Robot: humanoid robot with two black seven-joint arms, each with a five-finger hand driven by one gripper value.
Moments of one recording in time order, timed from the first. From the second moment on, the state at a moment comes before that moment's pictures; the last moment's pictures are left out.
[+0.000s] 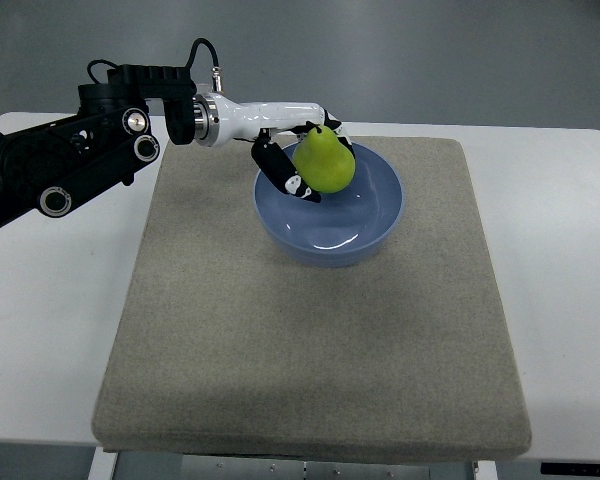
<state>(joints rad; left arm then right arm) -1.14 0.34 -0.44 -1.05 1.36 -0.41 -0.13 0.00 0.00 0.10 0.12 -0.01 0.07 0.19</state>
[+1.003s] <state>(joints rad) -1.11 0.33 -0.48 -1.01 1.25 -0.31 -0.13 0.00 0.00 0.10 0.12 -0.01 0.07 0.19</state>
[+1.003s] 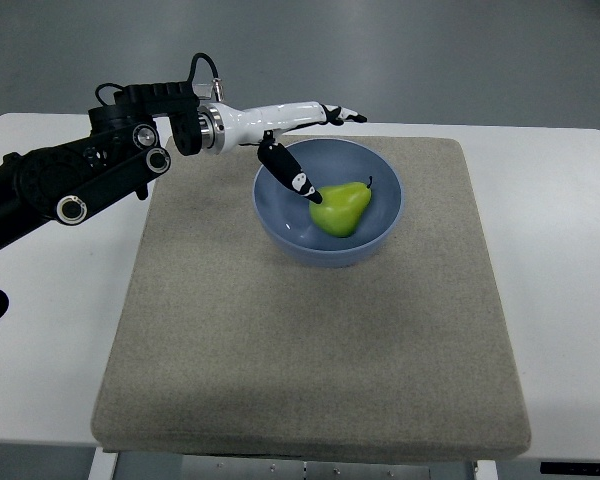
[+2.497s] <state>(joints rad) -0.91 0.53 -0.63 -0.63 -0.14 -0.61 0.04 0.00 0.00 0.10 0.12 -0.01 0.07 0.19</state>
